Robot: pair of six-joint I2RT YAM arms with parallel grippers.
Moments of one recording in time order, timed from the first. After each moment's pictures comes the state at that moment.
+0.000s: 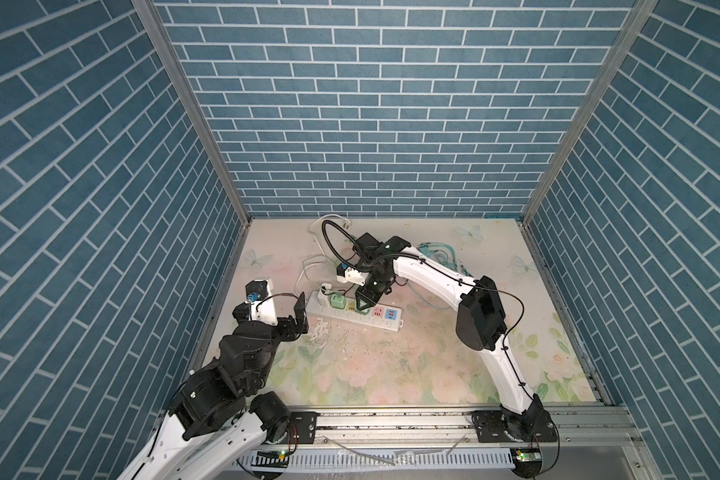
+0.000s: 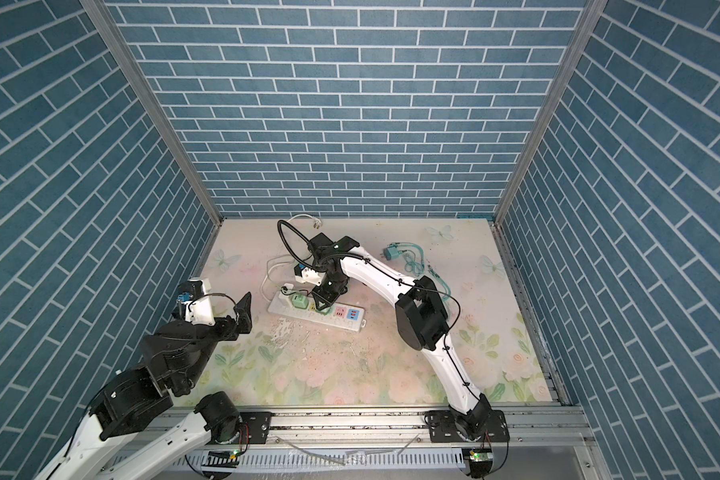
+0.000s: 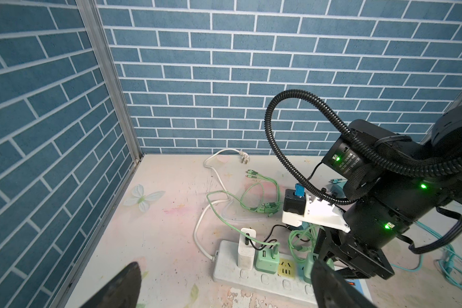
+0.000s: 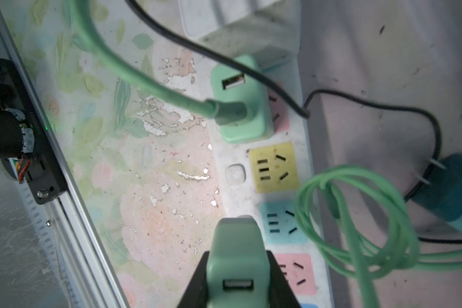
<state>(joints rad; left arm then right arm) -0.76 0.43 0.81 -0.67 -0.68 -0.25 0.89 2.29 2.13 -1.16 -0.36 -0.28</state>
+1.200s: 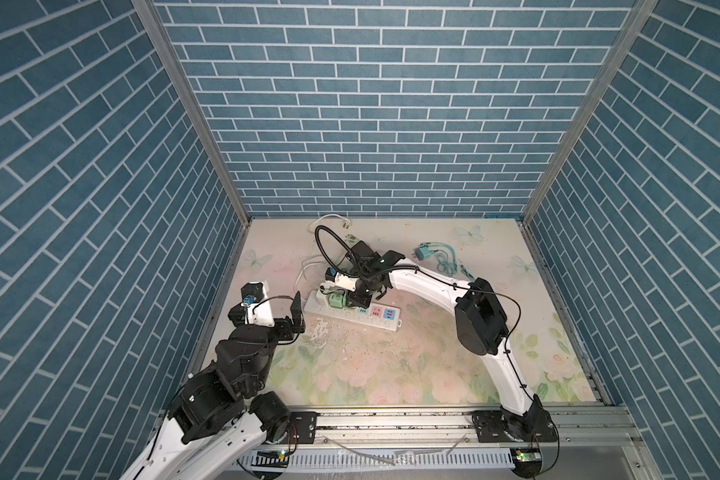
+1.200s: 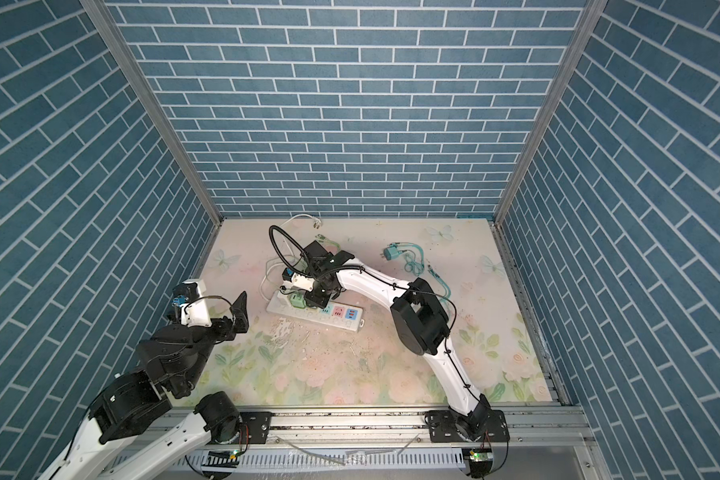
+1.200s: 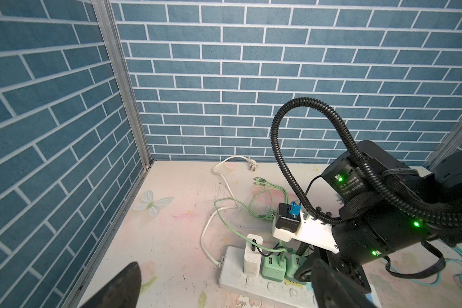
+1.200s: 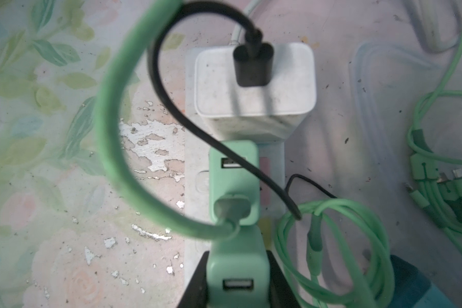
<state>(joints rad) -0.76 0.40 0.79 -0.64 -0.72 -0.22 0.94 2.25 1.95 -0.81 -0.28 -0.42</state>
